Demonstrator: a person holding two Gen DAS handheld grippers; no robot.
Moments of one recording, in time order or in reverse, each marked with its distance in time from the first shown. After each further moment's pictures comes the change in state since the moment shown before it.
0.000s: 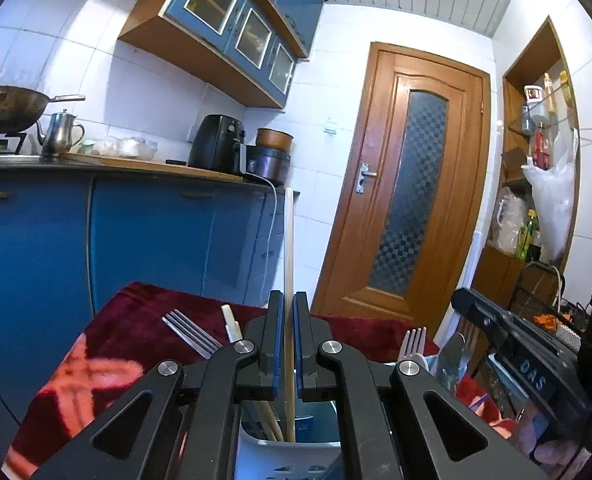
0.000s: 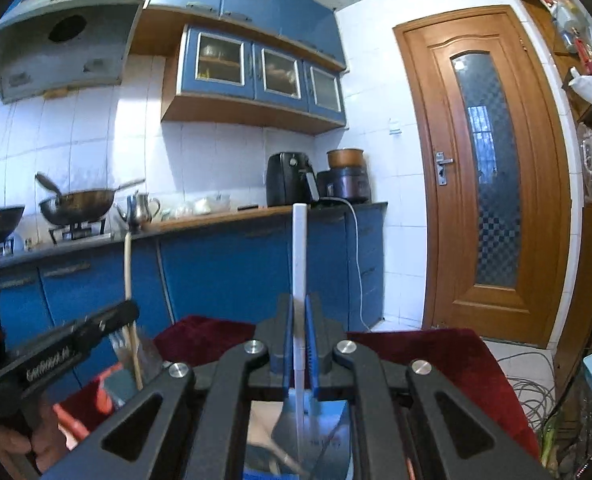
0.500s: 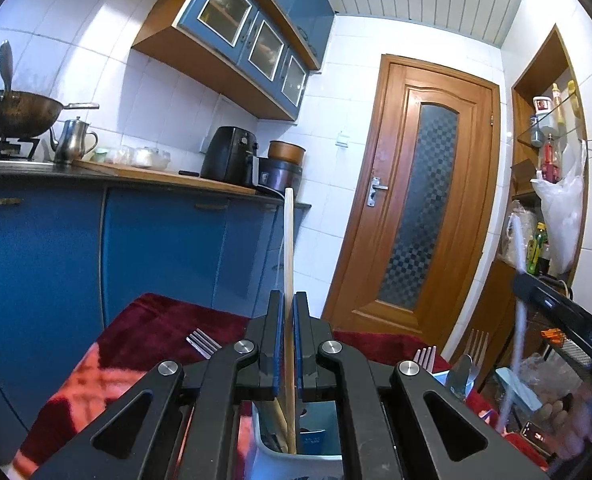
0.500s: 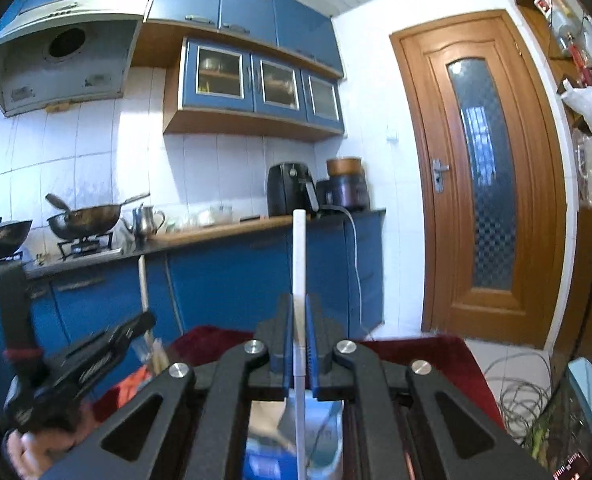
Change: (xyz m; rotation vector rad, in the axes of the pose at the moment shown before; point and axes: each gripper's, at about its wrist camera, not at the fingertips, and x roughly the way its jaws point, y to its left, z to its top) left arm -0.005 0.010 0.010 -0.024 -0.047 0.038; right arm -0.021 -0.006 0.035 0.030 -0.057 -0.004
